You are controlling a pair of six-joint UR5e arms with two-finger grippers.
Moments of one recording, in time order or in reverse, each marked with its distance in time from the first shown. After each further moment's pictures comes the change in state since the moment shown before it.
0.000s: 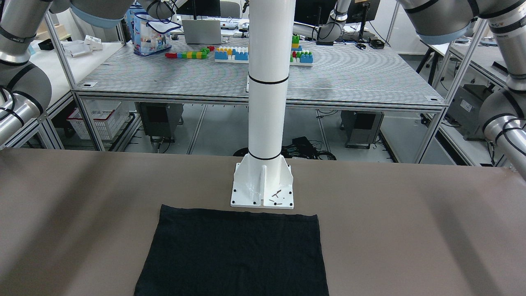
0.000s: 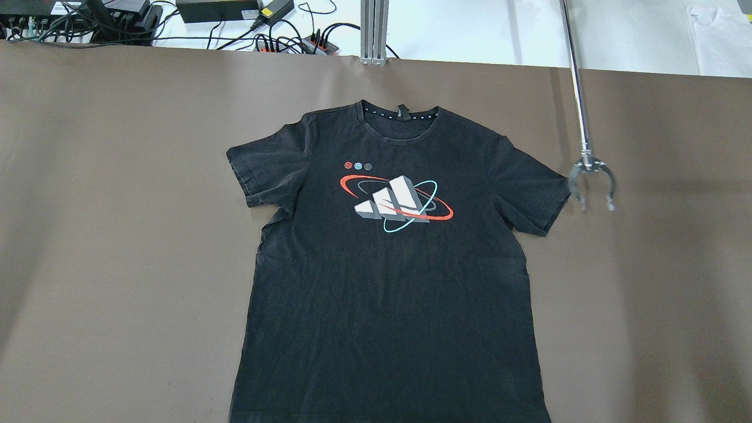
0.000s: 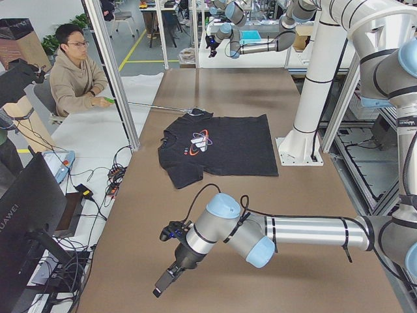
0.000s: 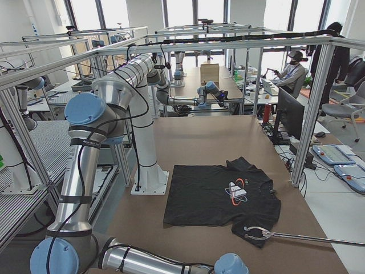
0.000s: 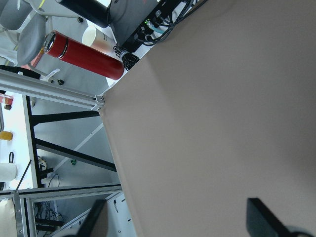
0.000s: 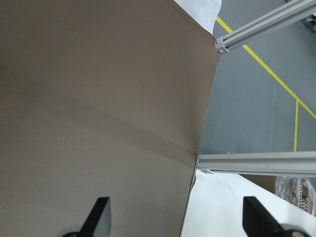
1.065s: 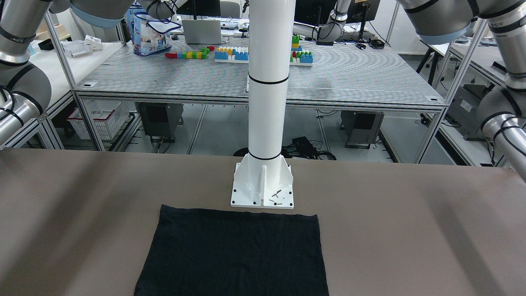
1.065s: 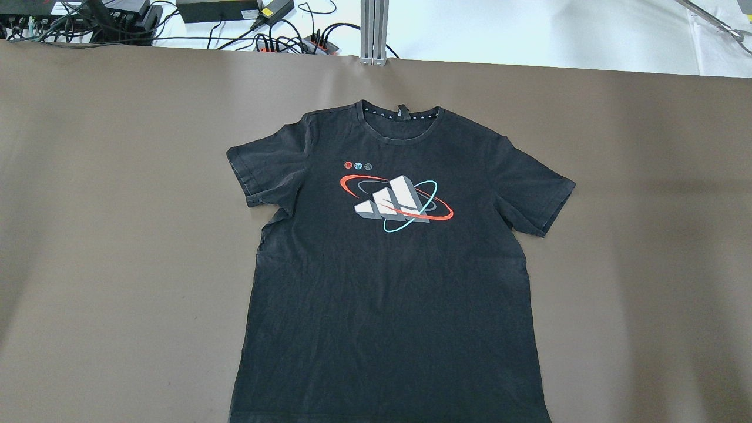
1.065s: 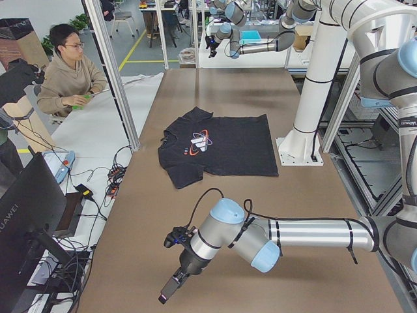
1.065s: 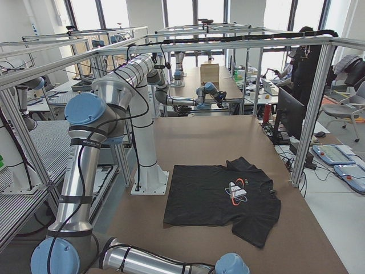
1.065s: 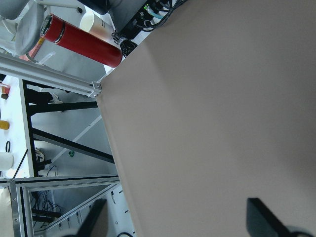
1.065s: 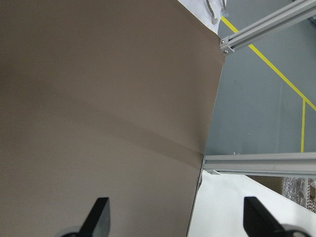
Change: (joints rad) left arm 0.004 0.030 0.002 -0.011 0.003 -0.014; right arm -0.001 0.004 -0.002 -0.005 0.011 0.008
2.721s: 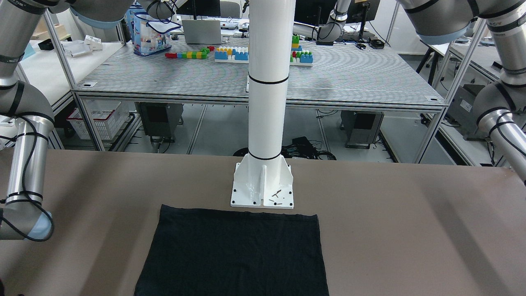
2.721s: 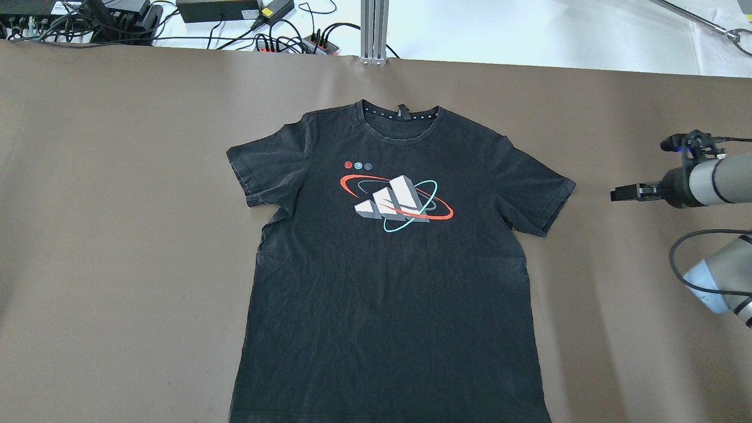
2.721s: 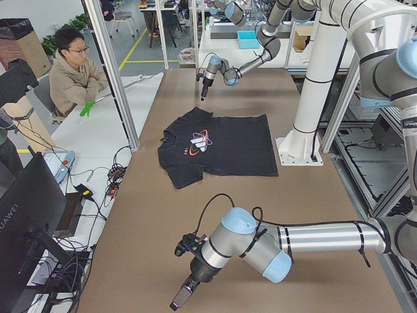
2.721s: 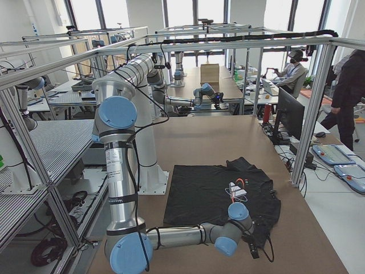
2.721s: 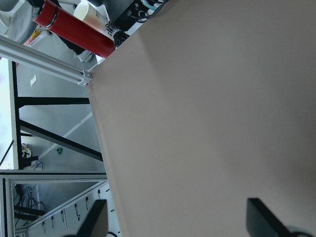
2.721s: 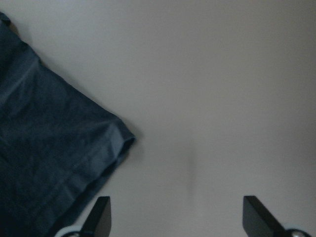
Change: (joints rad) left arm 0.006 0.061 -0.001 -0.077 -0.026 -0.061; right arm -0.580 0.232 0.028 0.094 0.164 1.101
